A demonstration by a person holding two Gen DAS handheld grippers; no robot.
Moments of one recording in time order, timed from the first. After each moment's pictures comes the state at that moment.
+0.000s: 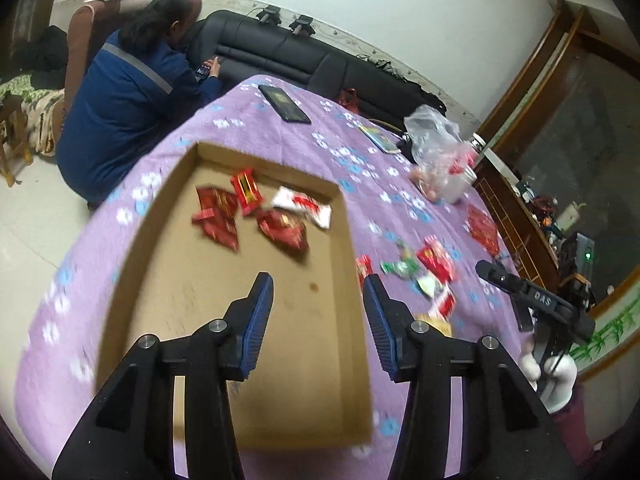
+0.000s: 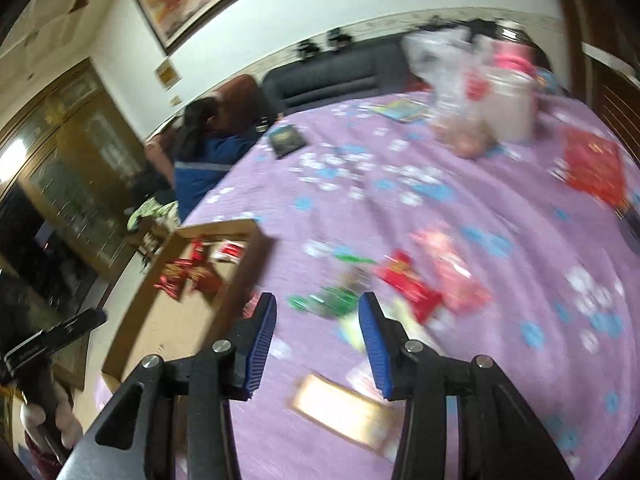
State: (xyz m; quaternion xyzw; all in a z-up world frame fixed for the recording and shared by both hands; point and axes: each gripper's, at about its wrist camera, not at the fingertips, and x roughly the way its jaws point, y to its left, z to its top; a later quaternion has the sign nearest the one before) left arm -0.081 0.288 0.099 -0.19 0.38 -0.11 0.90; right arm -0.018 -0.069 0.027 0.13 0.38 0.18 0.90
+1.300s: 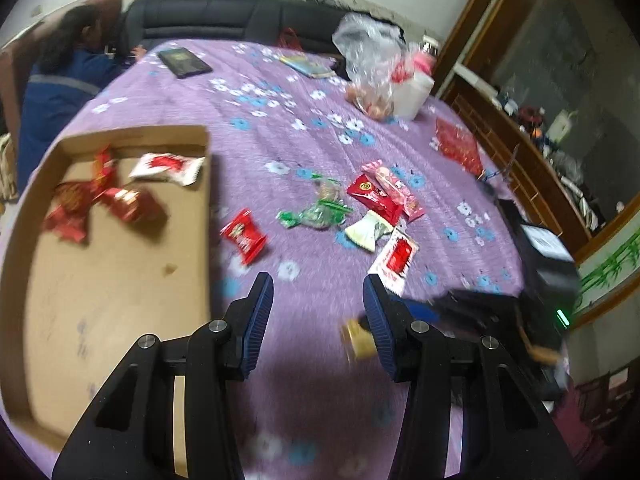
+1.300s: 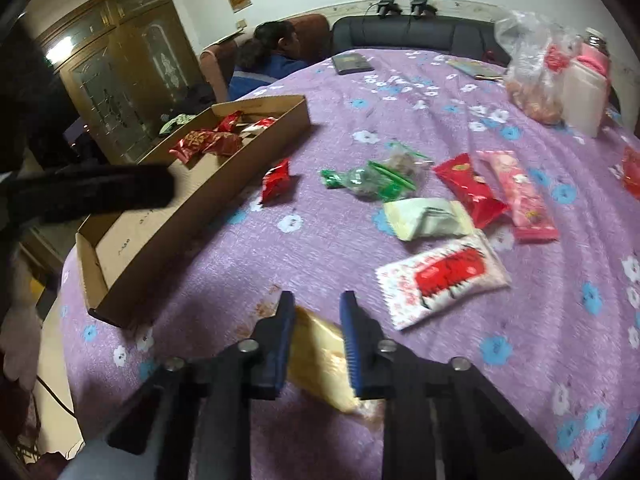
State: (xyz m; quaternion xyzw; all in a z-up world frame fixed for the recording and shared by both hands) left arm -0.022 0.138 0.071 -0.07 0.46 -0.17 0.87; right arm -0.052 -0.034 -0.046 -0.02 0.42 0.29 0.86
